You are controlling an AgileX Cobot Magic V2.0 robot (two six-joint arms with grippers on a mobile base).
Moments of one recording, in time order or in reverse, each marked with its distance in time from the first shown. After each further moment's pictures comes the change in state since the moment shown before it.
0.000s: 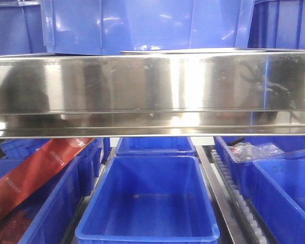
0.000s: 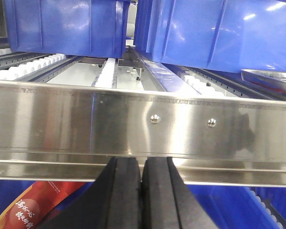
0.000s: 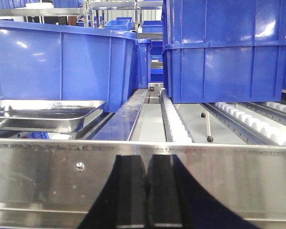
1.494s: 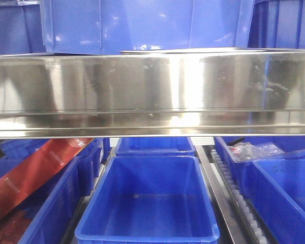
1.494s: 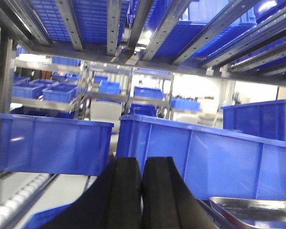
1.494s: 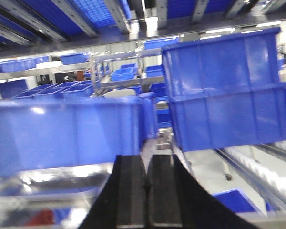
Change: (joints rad) left arm 0.000 -0.001 -0.326 -0.016 -0.034 0.000; right arm 0.000 -0.003 -0.196 0.123 0.038 0.000
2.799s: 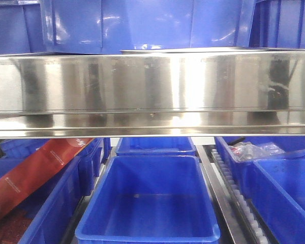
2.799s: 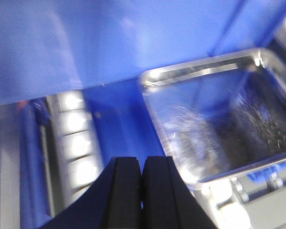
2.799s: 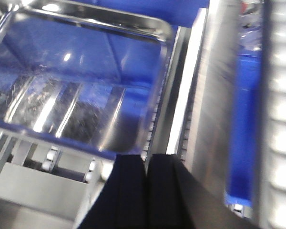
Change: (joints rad) left arm -0.343 1.665 -1.413 -0.046 0.806 0.013; right arm 0.178 1.506 -1.332 -0.102 0.987 0.001
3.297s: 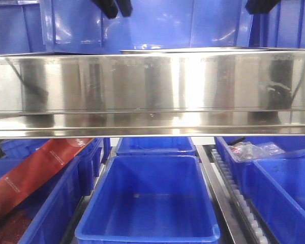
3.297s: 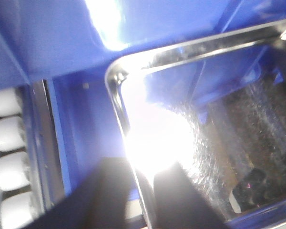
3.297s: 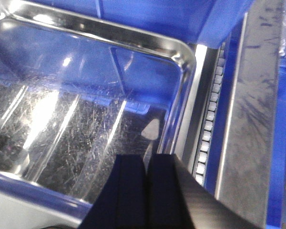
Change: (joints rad) left arm -0.050 0.278 -0.238 0.030 0.099 -0.060; right arm 0.021 0.178 -0.086 -0.007 -0.061 0.002
